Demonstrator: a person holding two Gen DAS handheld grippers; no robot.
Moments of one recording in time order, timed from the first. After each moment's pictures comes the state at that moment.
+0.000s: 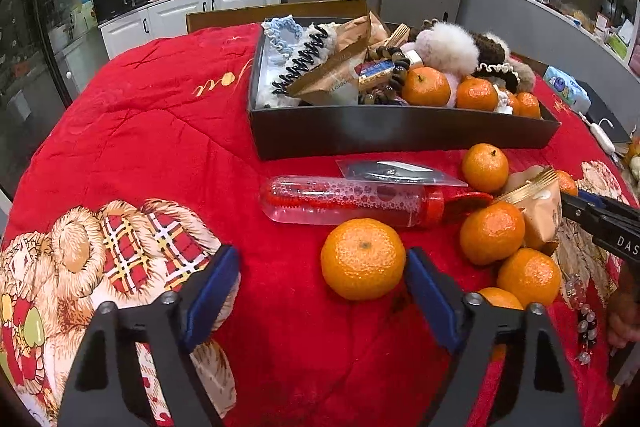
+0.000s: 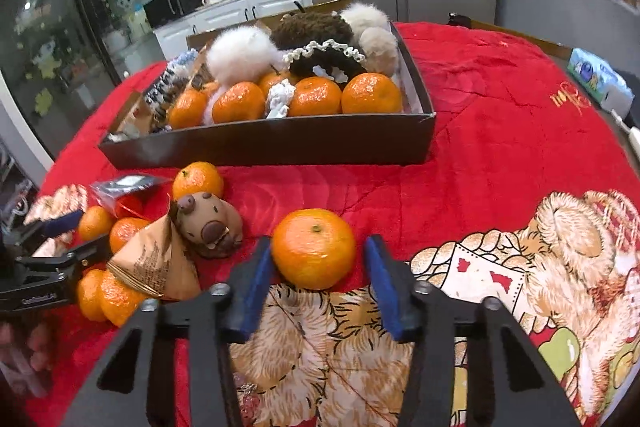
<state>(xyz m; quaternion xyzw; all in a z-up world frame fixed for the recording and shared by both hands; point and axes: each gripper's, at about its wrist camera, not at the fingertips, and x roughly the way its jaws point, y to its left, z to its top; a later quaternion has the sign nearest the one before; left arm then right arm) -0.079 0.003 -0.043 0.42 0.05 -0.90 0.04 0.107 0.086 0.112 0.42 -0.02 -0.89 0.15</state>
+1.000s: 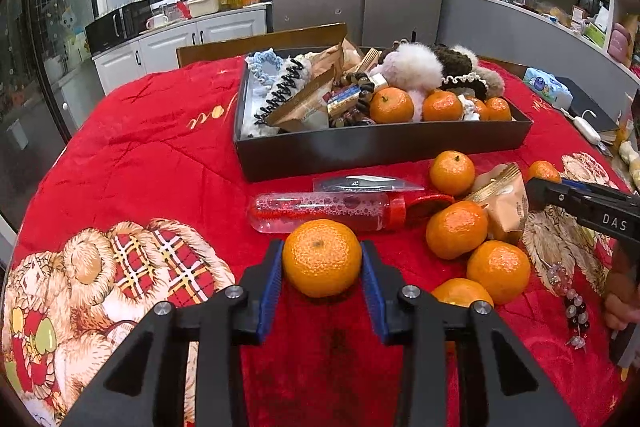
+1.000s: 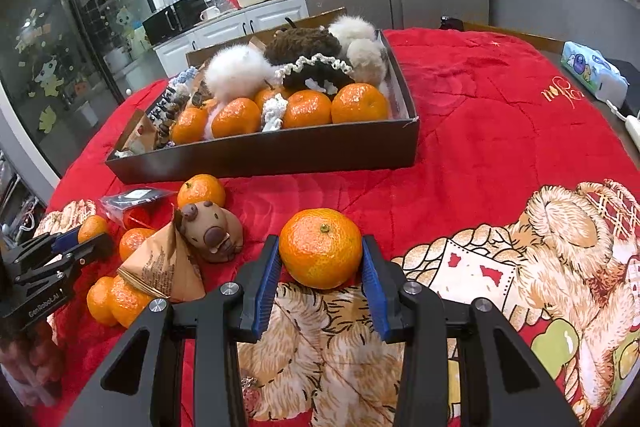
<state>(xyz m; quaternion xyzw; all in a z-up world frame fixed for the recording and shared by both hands) -0.056 0.023 -0.022 0.38 0.02 -0.92 0.02 0.111 0.093 0.116 0.40 -0.04 -0.90 0.15</state>
